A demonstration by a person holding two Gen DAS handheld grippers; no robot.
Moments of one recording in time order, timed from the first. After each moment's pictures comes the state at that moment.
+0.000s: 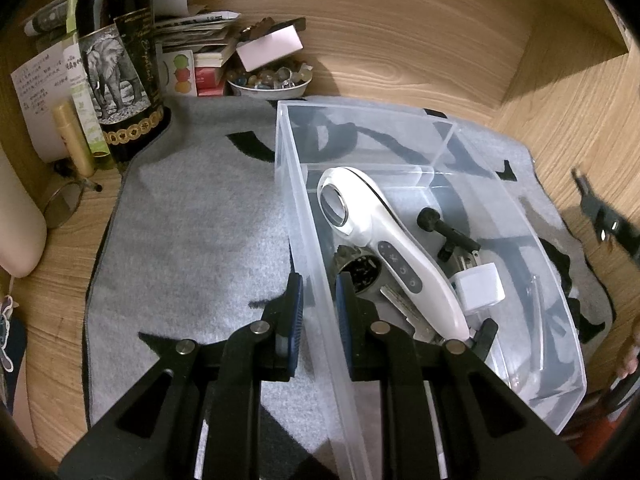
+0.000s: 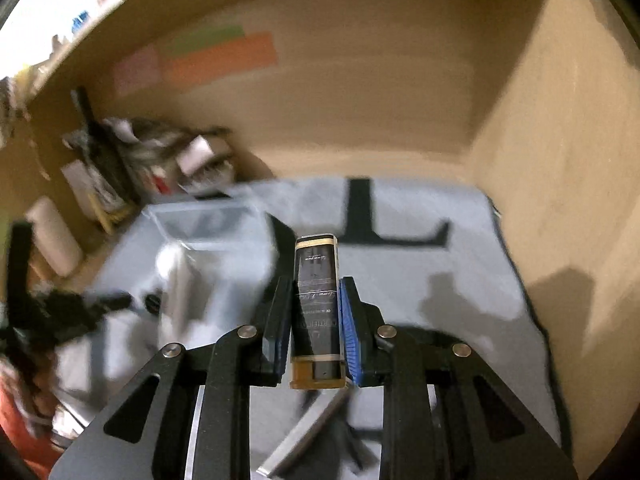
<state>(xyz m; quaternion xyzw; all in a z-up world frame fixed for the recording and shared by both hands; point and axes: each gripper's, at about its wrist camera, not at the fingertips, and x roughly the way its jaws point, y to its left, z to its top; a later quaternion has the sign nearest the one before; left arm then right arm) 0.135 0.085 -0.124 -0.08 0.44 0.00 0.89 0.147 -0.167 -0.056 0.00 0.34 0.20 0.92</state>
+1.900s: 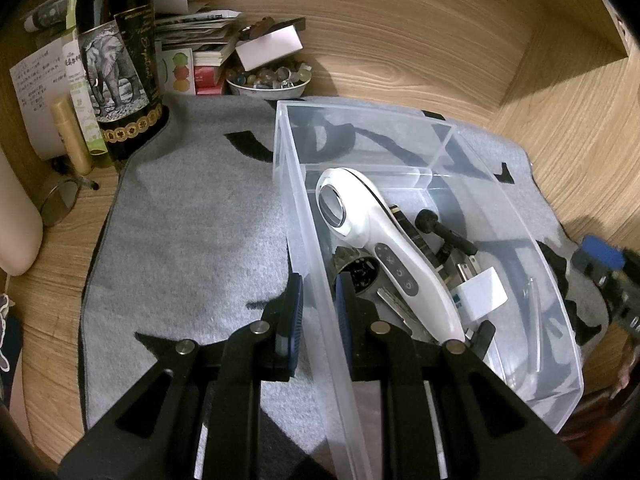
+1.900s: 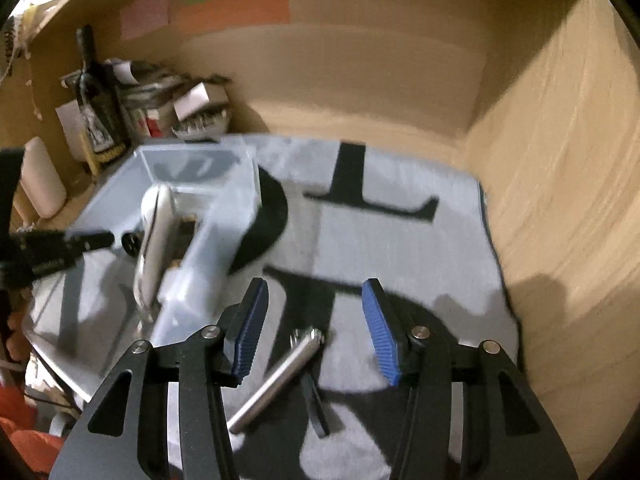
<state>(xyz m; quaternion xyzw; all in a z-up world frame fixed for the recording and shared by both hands) 0.135 0.090 -0.124 -0.09 0.44 -0.01 0.89 0.135 -0.168 -0.076 -0.09 0.40 0.16 0.90</state>
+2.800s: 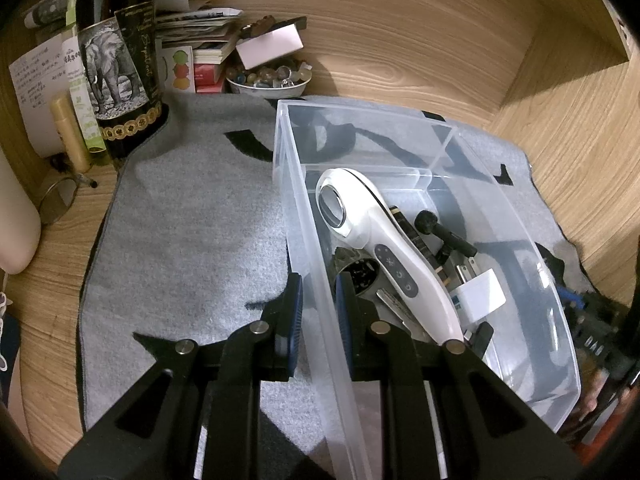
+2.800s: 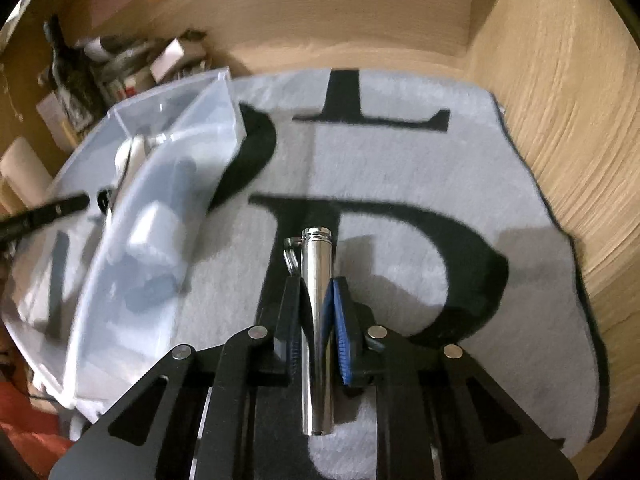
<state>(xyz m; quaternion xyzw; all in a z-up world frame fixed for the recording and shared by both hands) 0.136 0.091 -0.124 -0.09 0.44 -0.01 0.89 0.136 -0.181 -0.126 -0.02 0.45 0.16 0.88</state>
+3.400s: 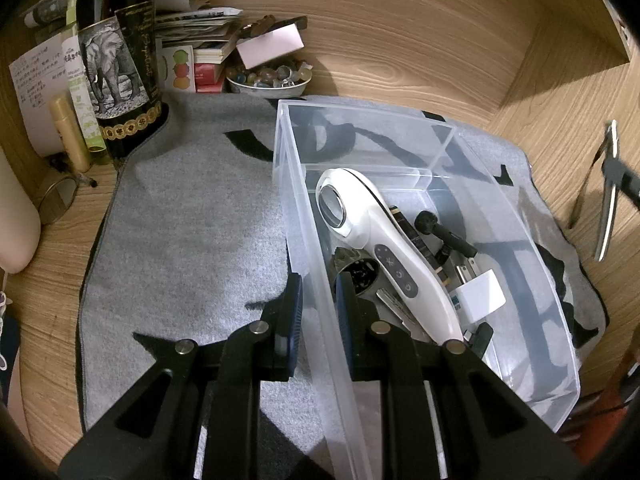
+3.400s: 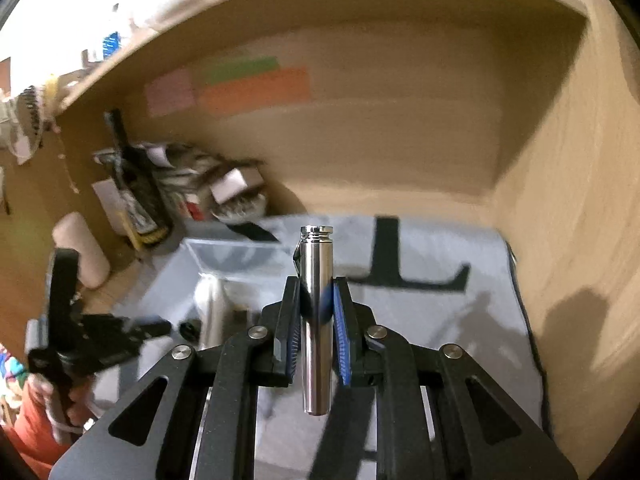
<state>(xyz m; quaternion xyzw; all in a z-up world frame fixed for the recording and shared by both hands) 0.136 0.092 -0.124 -0.09 0.44 -0.01 0.89 0.138 -0.150 -0.020 -0.01 0.30 0.23 0.93</state>
